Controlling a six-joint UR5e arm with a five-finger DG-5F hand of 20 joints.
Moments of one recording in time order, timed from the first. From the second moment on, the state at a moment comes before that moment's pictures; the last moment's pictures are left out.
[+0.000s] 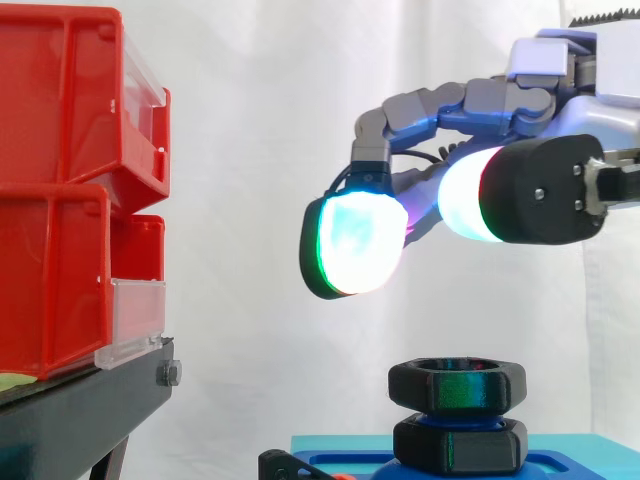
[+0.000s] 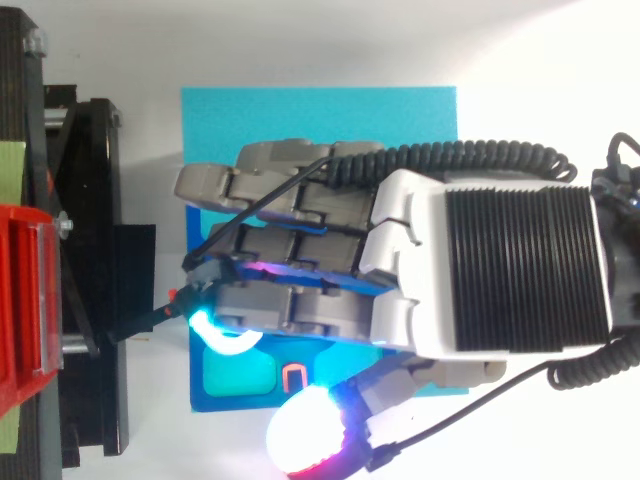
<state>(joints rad) 0.19 -2.12 -1.39 -2.60 -1.44 -1.41</state>
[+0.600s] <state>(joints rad) 0.19 -2.20 -1.32 -2.65 -1.49 -1.45</state>
